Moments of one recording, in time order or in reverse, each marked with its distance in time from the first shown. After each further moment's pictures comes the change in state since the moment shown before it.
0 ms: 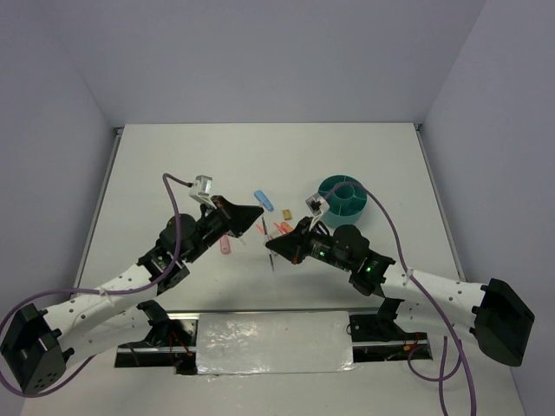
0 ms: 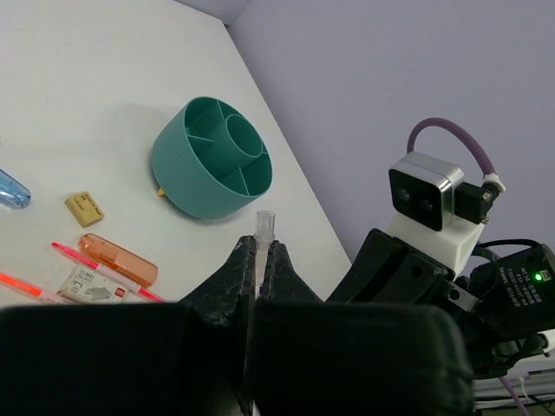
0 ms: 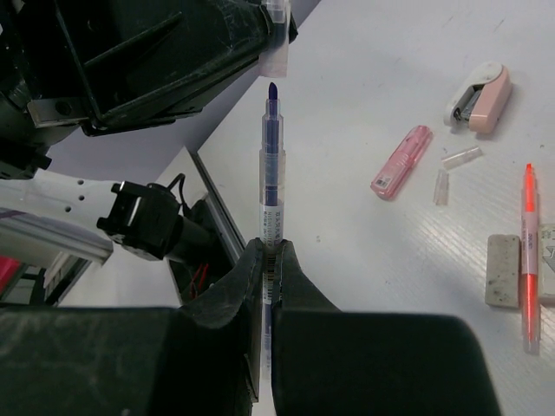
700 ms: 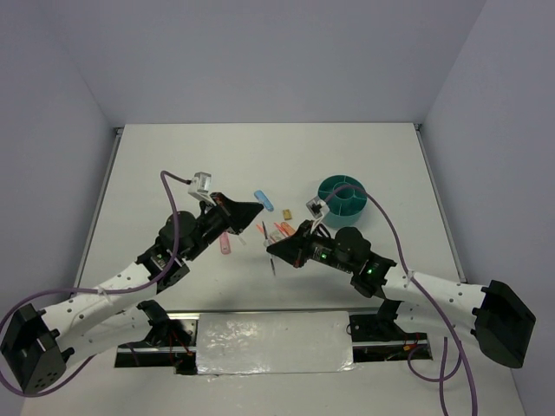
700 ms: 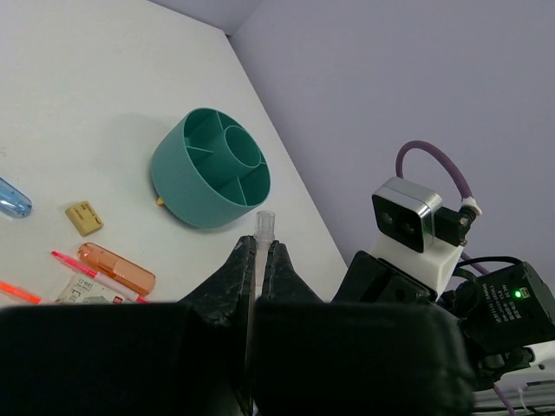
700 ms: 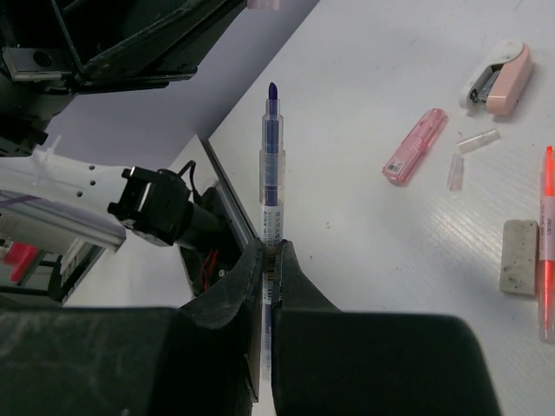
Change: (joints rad) left arm -0.002 0.005 0.034 -0.027 -0.022 0.000; right arm -0.005 -0.017 -0.032 0.013 -0.042 0.024
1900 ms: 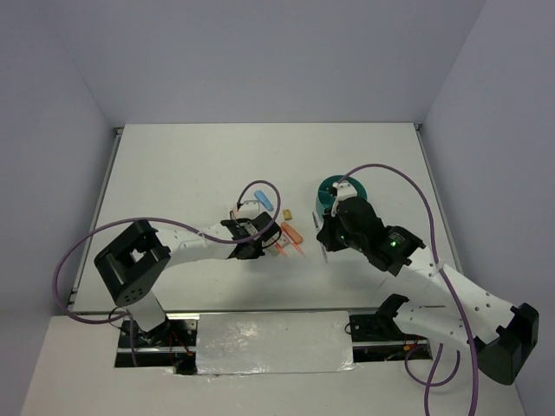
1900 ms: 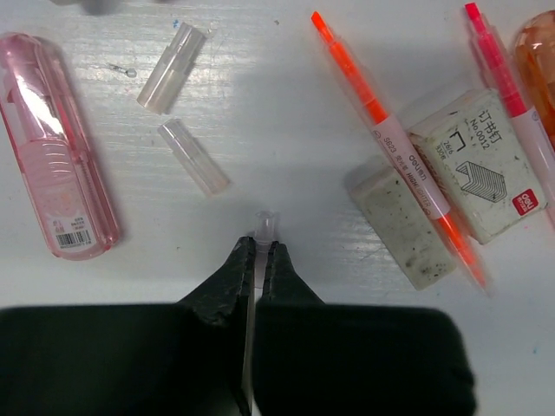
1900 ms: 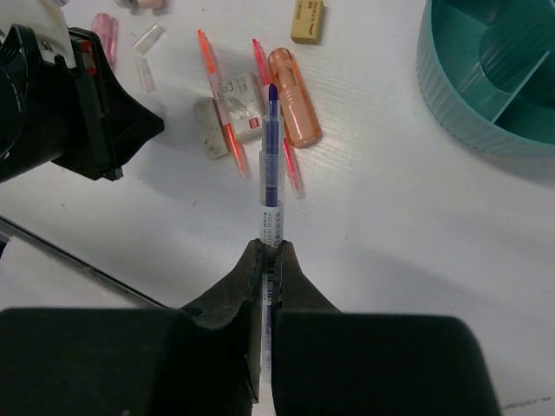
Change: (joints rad) left arm -0.132 0.771 0.382 -0.837 -0.367 -0.103; right arm -0.198 -0.043 0.409 -1.086 0.297 -0.262
